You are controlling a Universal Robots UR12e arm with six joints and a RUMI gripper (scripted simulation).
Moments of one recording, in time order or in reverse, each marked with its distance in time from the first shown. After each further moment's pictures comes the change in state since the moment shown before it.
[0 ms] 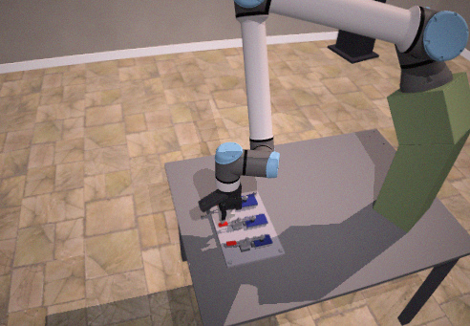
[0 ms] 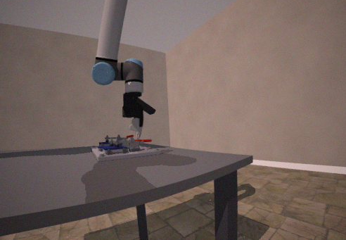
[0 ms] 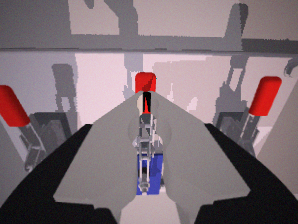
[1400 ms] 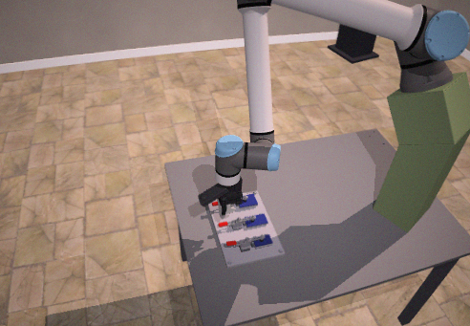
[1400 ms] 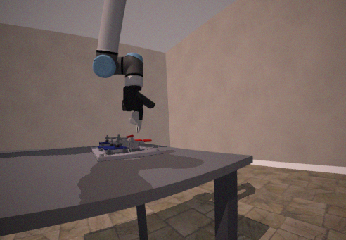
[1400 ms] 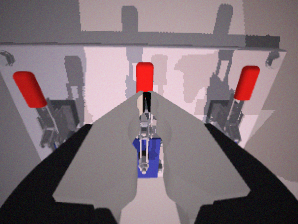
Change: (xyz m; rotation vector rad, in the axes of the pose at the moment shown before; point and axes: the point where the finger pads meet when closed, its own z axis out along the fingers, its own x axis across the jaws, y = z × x) arm 0.000 0.000 -0.031 0.000 0.000 0.000
